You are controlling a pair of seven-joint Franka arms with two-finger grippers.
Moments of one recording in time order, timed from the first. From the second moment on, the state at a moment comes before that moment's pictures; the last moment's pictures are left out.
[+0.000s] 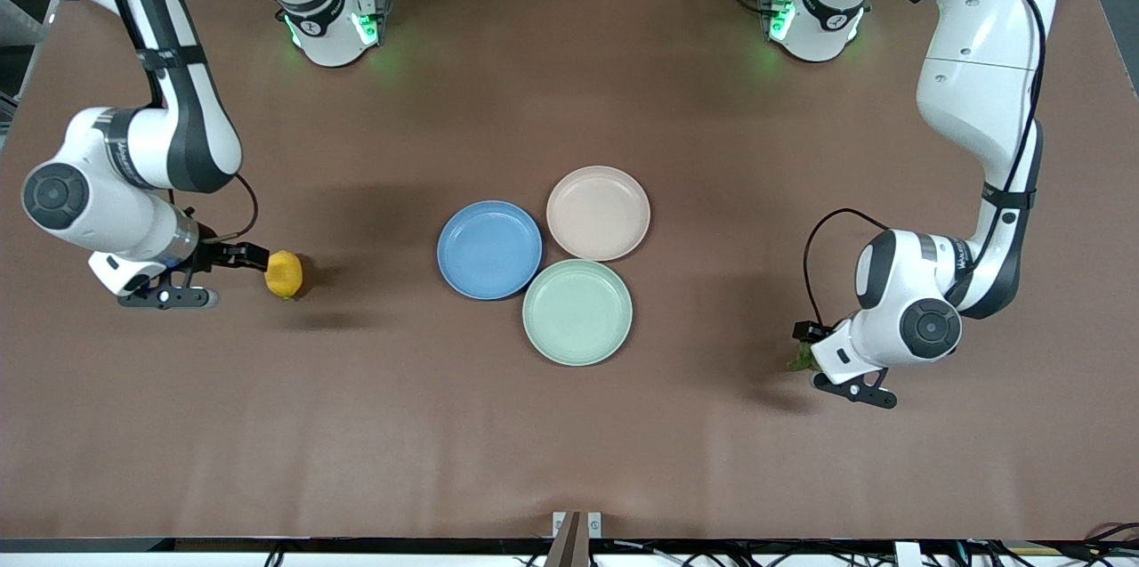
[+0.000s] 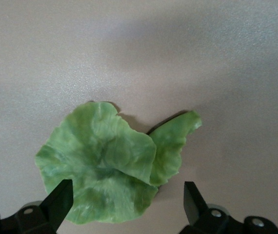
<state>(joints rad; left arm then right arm) -0.08 0.82 -0.09 -1.44 0.13 2.15 0.09 0.13 0.29 -0.17 -2.00 0.01 2.20 -0.05</state>
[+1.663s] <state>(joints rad) -0.09 0.84 -0.10 -1.42 0.13 2.22 -0.15 0.11 0.47 -0.16 -2.07 0.08 2.46 -0.11</state>
